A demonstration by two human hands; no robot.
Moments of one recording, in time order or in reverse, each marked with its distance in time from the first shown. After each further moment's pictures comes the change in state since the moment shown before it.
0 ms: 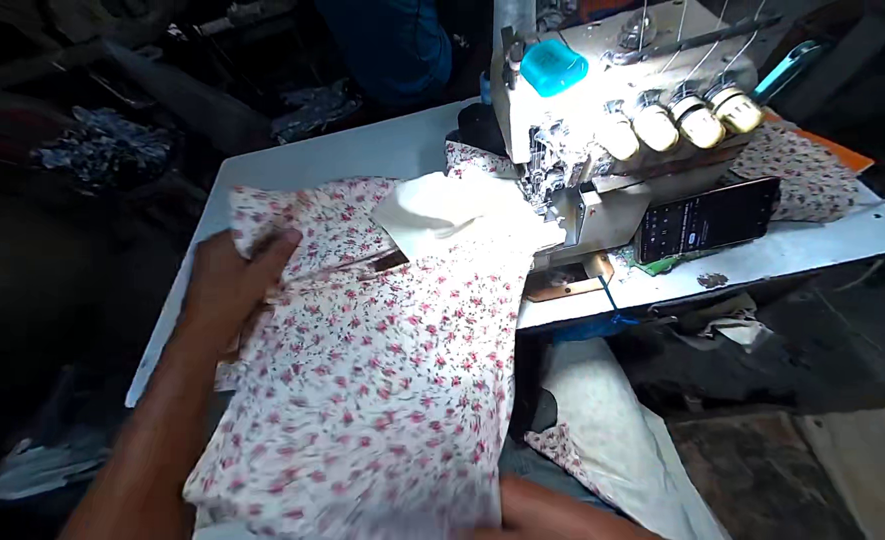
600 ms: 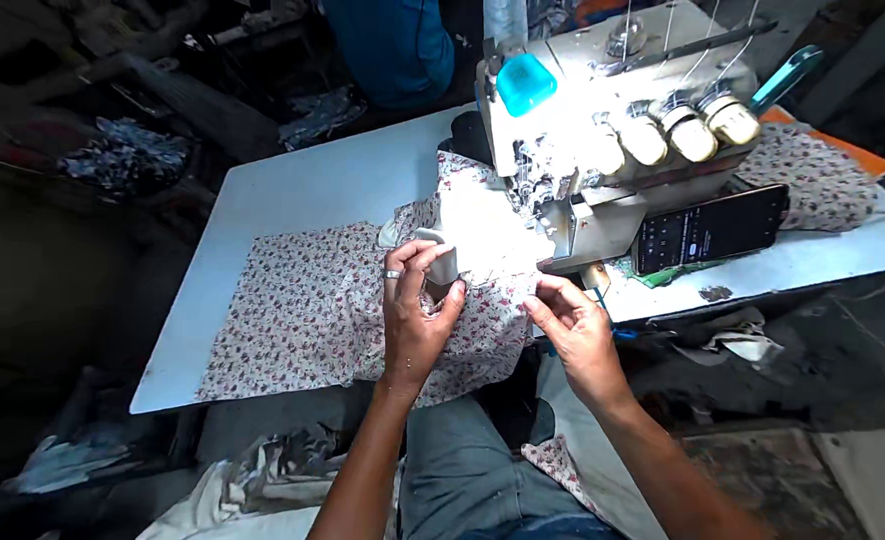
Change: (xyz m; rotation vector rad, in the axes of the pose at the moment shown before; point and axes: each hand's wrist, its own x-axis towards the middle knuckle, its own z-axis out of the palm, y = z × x) left_hand -0.053 0.076 0.147 -0.446 0.193 0.528; right_hand 0.069 0.009 -0.133 0.153 0.936 -0.109
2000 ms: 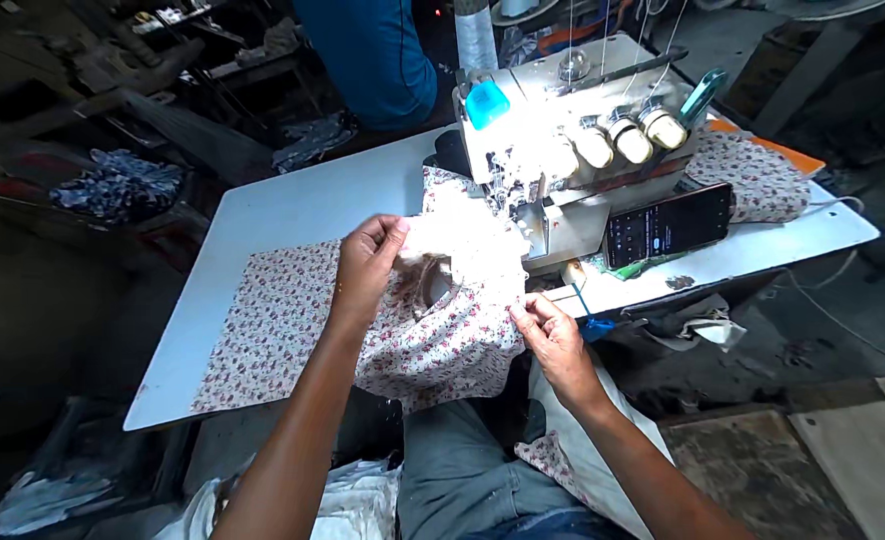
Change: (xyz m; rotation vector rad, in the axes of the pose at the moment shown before) left_hand 0.060 0.002 -0.036 -0.283 -0.203 -0.298; right_hand -0.021 0.001 0.001 -0.071 -0.021 0.059
